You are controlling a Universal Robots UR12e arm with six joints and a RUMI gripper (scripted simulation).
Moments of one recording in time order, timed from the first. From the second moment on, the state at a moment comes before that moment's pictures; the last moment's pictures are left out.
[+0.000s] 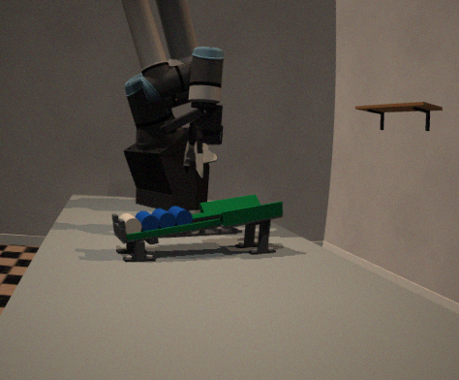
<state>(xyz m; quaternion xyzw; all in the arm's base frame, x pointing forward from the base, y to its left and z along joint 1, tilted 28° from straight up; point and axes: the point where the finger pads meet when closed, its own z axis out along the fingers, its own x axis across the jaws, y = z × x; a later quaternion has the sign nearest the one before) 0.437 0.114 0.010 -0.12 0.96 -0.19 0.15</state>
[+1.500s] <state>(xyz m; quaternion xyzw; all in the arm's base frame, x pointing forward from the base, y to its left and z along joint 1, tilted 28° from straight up) 0.436 0.105 -0.011 0.54 0.81 -0.03 0.24</state>
